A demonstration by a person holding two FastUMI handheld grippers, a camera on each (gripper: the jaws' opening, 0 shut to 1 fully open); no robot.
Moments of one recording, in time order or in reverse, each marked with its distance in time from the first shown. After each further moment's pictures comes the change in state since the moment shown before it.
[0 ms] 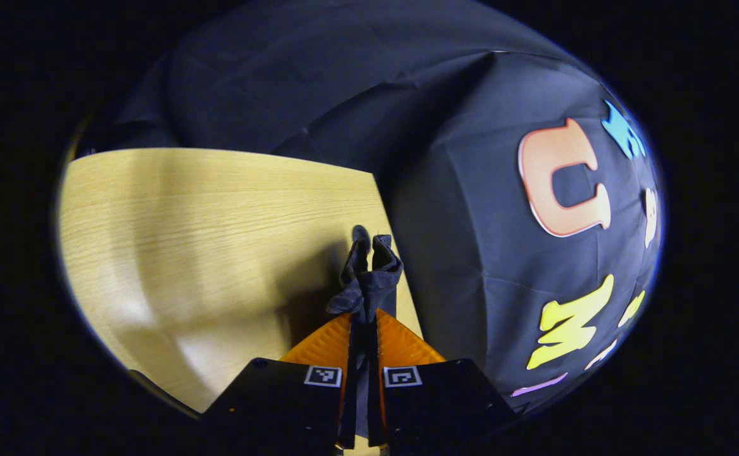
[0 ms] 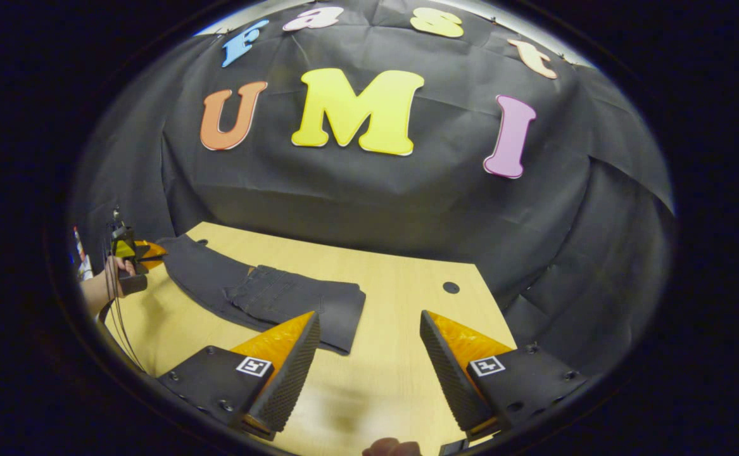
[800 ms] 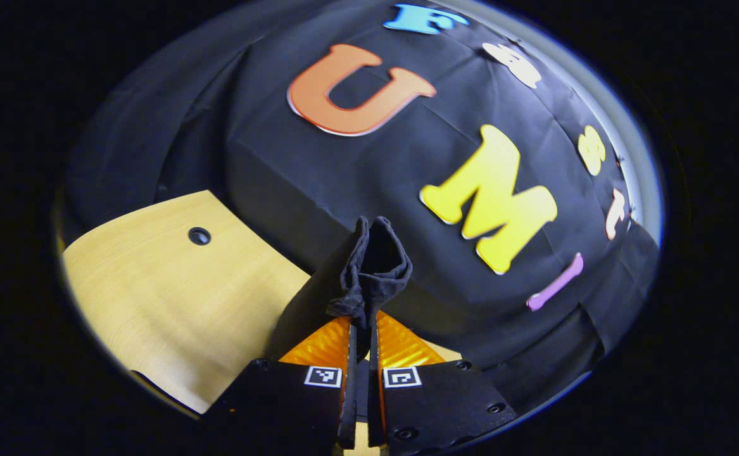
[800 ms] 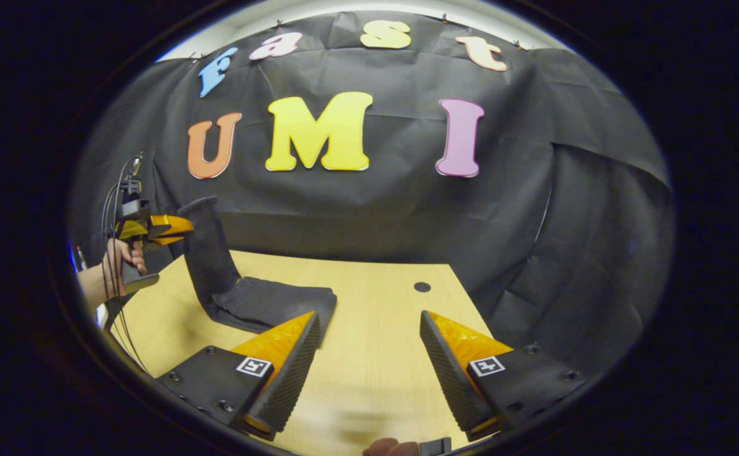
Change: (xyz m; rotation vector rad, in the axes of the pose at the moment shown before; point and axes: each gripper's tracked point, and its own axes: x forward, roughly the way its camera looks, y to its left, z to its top) left arm -0.046 -0.206 -0.196 0.608 0.065 -0.223; right arm -0.050 -0.094 -0.030 0.115 -0.076 -0.035
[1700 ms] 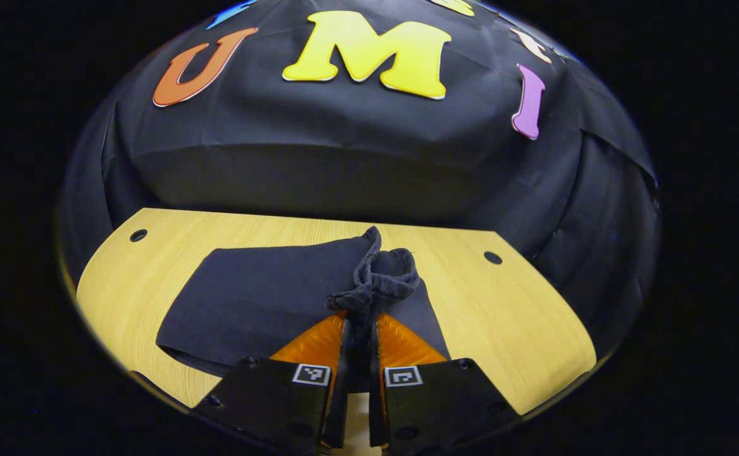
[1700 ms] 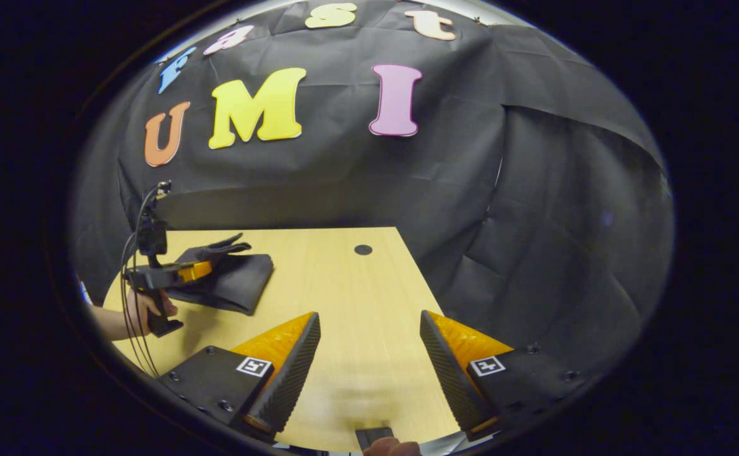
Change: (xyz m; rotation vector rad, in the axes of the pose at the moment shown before) left arm 0.064 -0.034 -0.242 0.536 0.238 0.058; right arm 0.009 -0.116 -0.050 0.044 0.124 -0.134
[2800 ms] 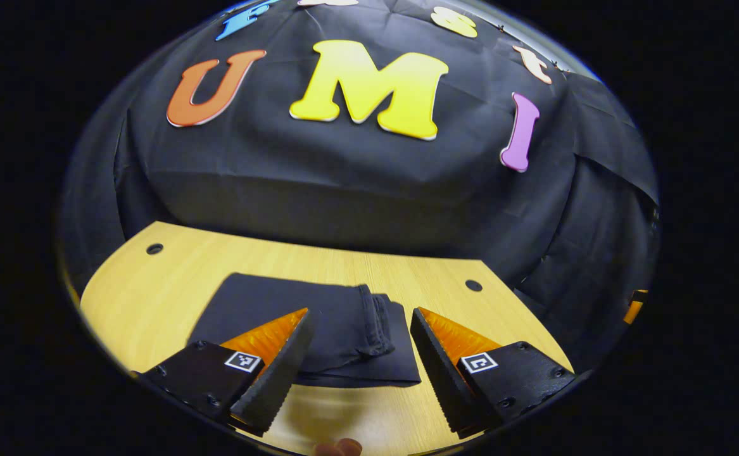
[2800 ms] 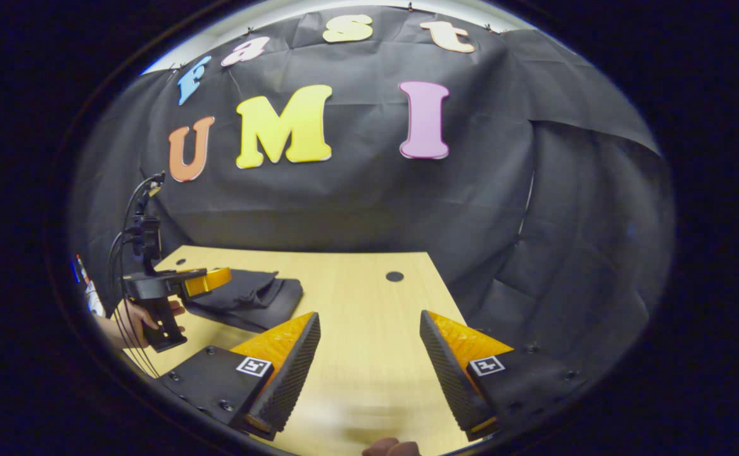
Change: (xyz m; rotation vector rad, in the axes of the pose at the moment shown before) left arm -0.087 -0.001 0.083 -0.065 -0.185 0.003; right arm 0.004 0.058 0.057 -0.007 -0.150 0.169
